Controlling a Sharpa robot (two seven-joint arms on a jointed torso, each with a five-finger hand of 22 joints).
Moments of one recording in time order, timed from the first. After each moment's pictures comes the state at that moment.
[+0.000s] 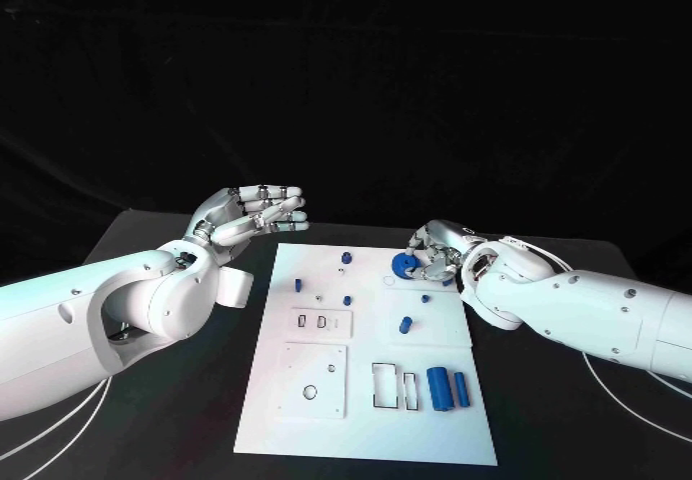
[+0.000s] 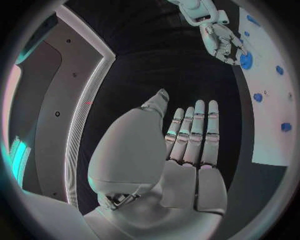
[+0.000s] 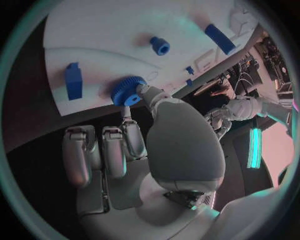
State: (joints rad) left arm 1.24 -0.98 0.02 1.69 -0.06 -0.34 0.42; left_hand 1.52 -0.11 0.20 0.20 0.08 0.83 0.21 0.22 0.14 0.94 0.21 0.07 0.06 0.94 0.15 0.28 0.21 0.18 0.81 0.27 0.31 0.09; right arm 1.27 -0.68 -0.13 1.31 -1.34 -0.43 -0.21; right_hand 1.34 -0.23 0.42 0.15 0.30 0.94 0.13 0.29 0.47 1.39 0.05 1.38 1.31 1.46 -0.02 1.54 1.31 0.03 1.46 0.09 1.52 1.31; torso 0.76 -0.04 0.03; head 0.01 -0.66
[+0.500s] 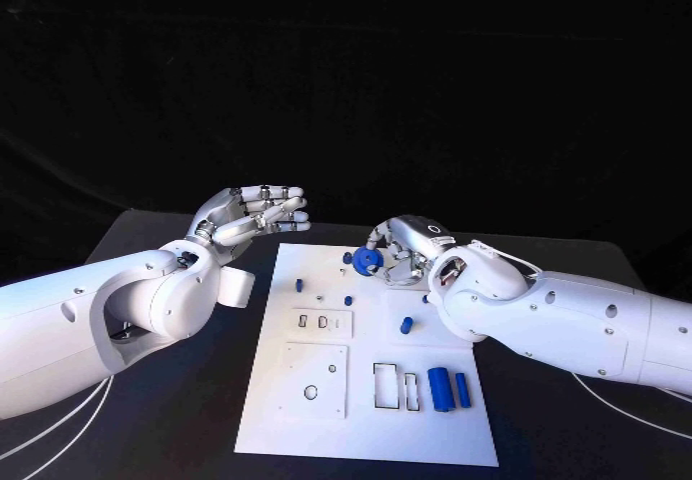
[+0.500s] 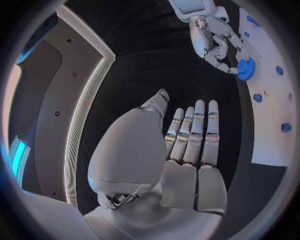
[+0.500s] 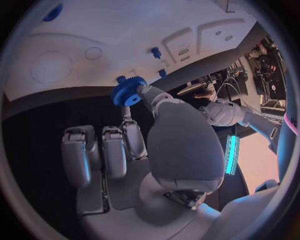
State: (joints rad) left arm 1.24 -0.98 0.02 1.68 -0.06 -0.33 0.42; left_hand 1.52 -0.11 0.20 0.20 0.08 0.83 0.21 0.22 0.14 0.94 0.21 0.07 0.06 0.94 0.15 0.28 0.21 0.18 0.81 0.27 0.31 0.10; right arm 1.28 -0.62 -0.13 1.46 -1.53 -0.54 -0.26; right_hand 1.33 -0.23 0.43 0.15 0.30 0.94 0.13 0.29 0.48 1.39 0.05 1.38 1.31 1.46 -0.02 1.54 1.31 0.02 1.46 0.09 1.54 1.31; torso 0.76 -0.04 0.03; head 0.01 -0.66
